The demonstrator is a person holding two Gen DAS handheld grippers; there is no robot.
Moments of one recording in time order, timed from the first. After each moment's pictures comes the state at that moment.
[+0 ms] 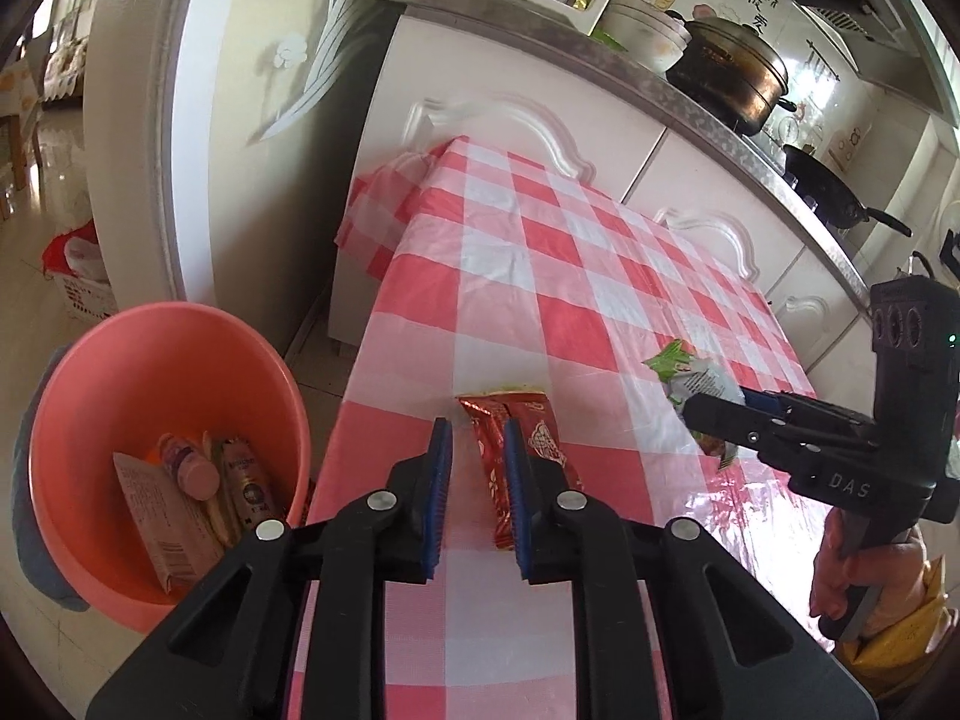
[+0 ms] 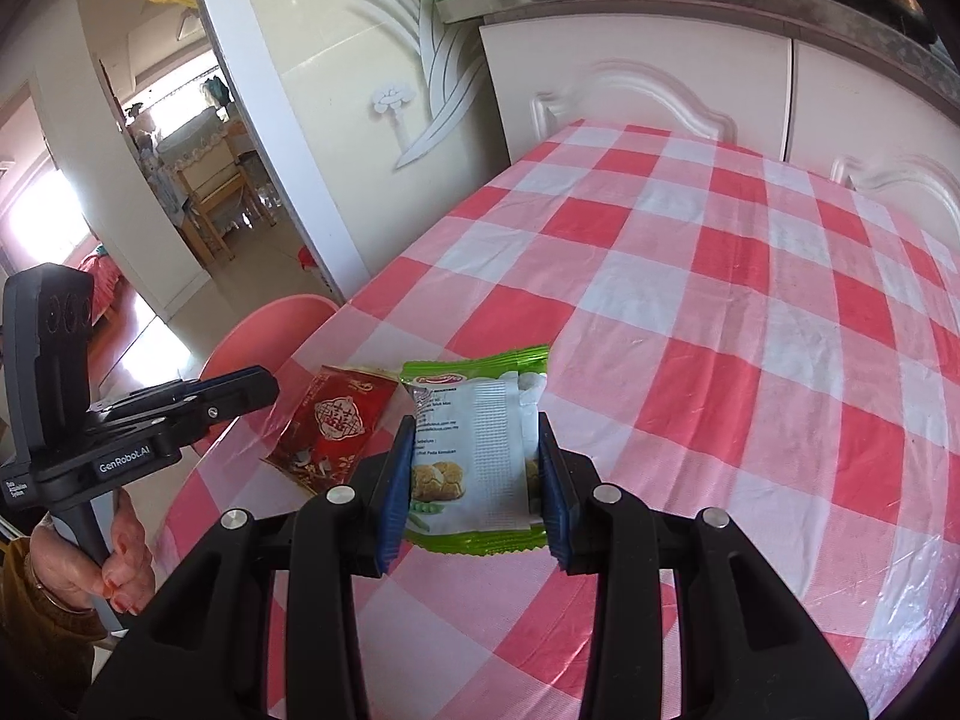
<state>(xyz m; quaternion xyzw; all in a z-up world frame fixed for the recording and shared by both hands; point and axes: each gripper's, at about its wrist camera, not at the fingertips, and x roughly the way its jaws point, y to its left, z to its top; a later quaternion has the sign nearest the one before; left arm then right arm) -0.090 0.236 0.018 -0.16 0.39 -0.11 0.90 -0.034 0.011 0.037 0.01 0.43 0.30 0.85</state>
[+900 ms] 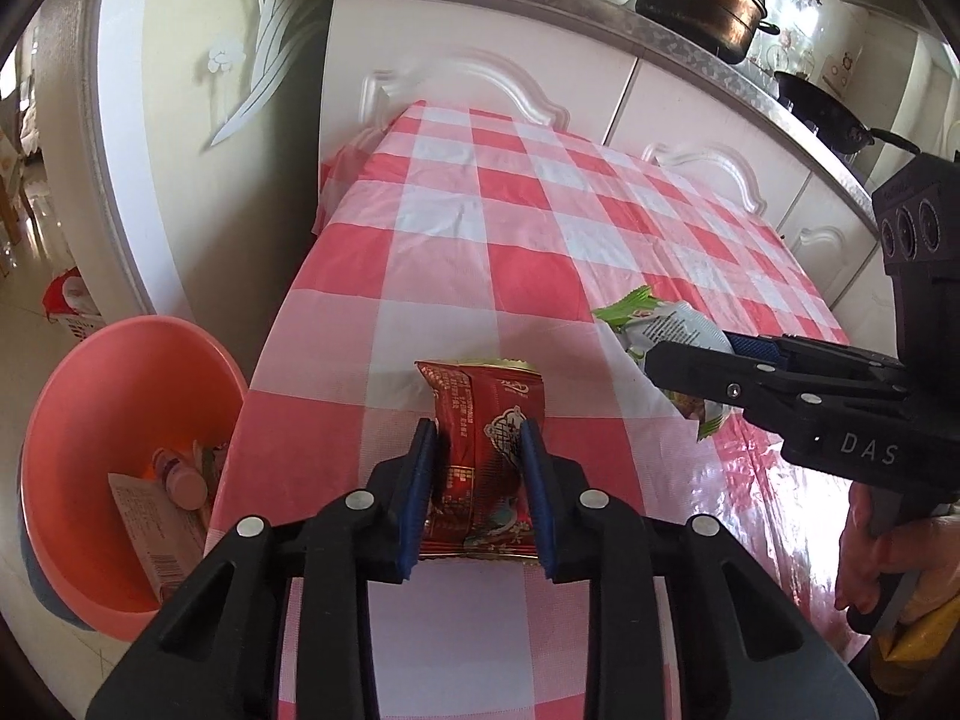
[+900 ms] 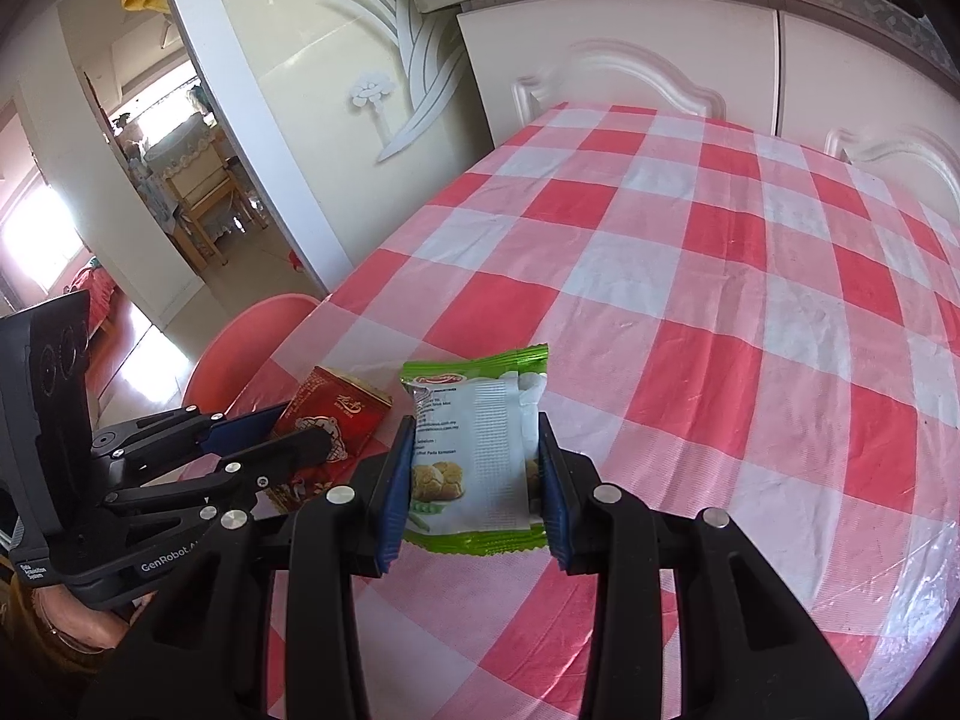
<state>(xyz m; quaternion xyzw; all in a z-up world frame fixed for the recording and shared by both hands) -0.076 0.184 0.002 -0.07 0.41 -0.10 0.90 -0.028 0.009 0.029 0.02 0.44 0.29 0.85</state>
